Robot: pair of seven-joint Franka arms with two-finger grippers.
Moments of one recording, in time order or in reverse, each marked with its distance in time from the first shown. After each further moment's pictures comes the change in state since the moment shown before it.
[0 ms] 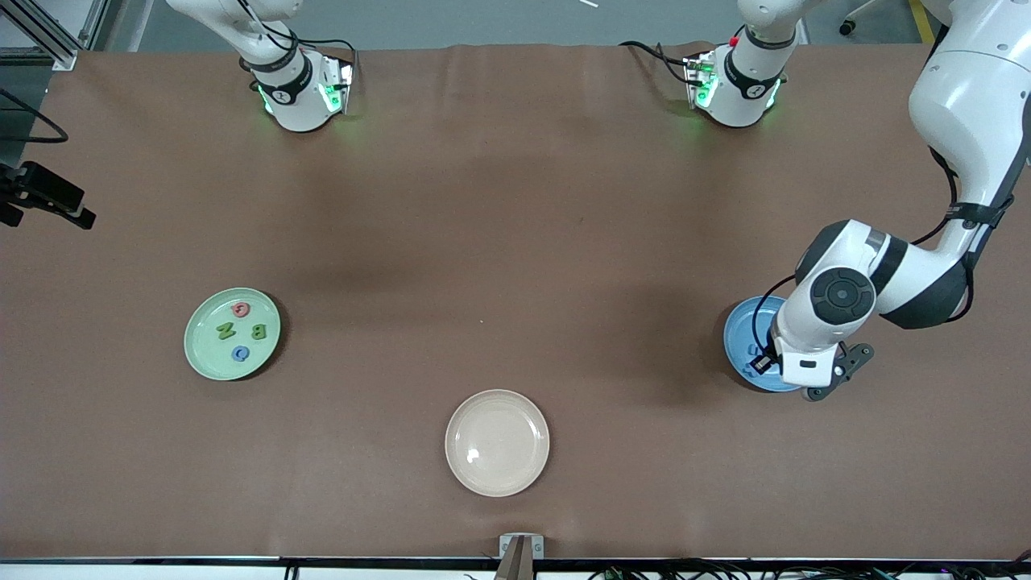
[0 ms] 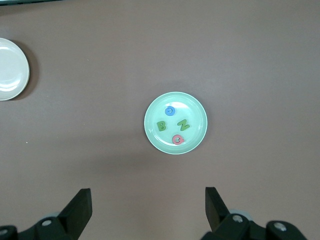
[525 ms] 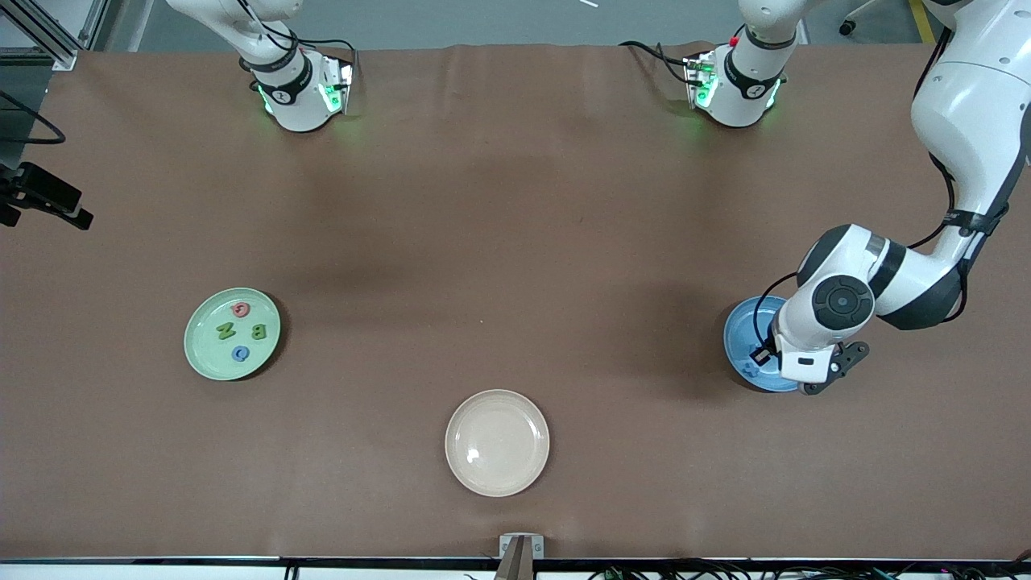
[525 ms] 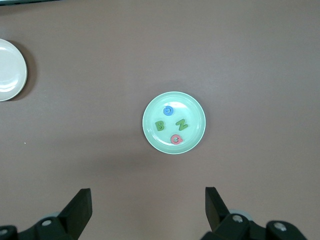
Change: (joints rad) left arm 0.025 0.027 0.003 -0.039 0.000 -0.001 0.018; right arm -0.002 0.001 -0.003 0.001 -0.002 -0.001 0.000
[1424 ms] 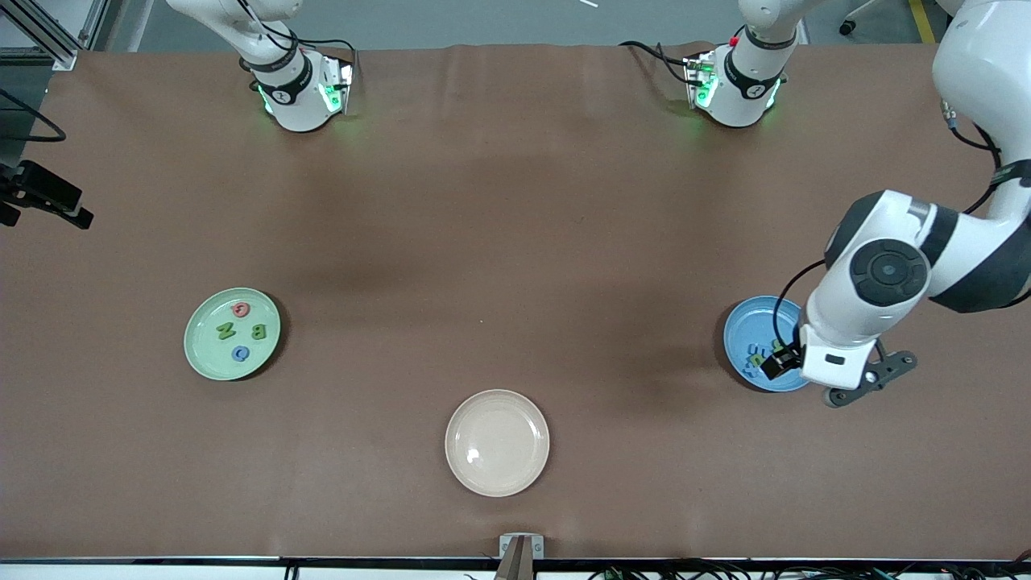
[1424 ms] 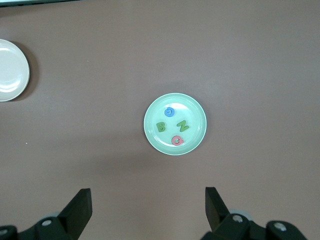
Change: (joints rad) left arm -0.002 -0.070 -0.148 0.235 0.000 -0.188 0.266; right arm 0.000 0.000 0.006 0.007 -0.001 -0.001 0.000
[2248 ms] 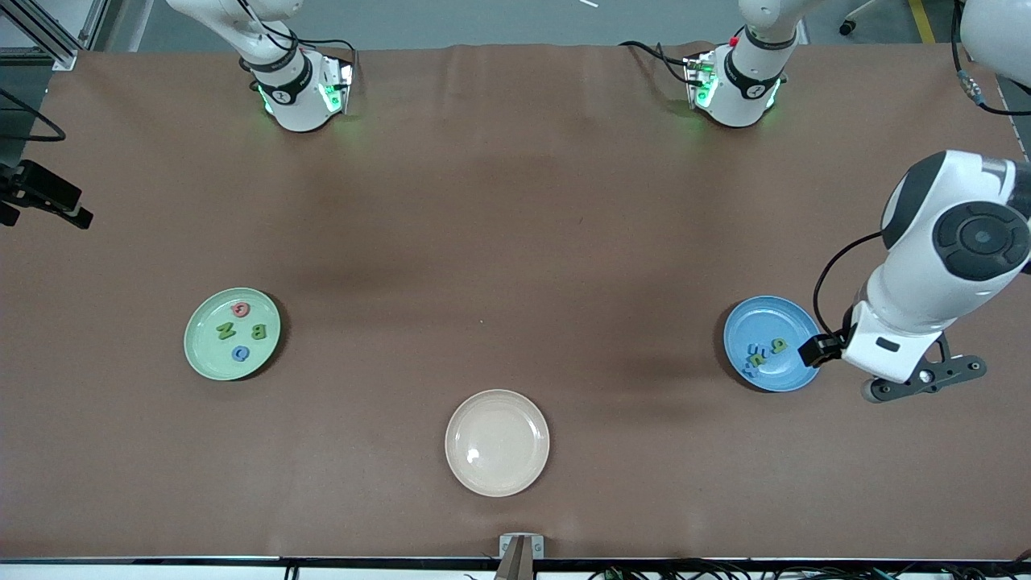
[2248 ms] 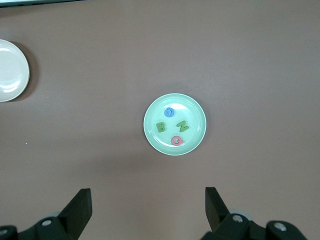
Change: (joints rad) left arm 0.002 -0.091 -0.004 0.105 -0.102 -0.111 0.298; right arm 0.000 0.000 0.001 0.001 -0.001 0.000 0.000
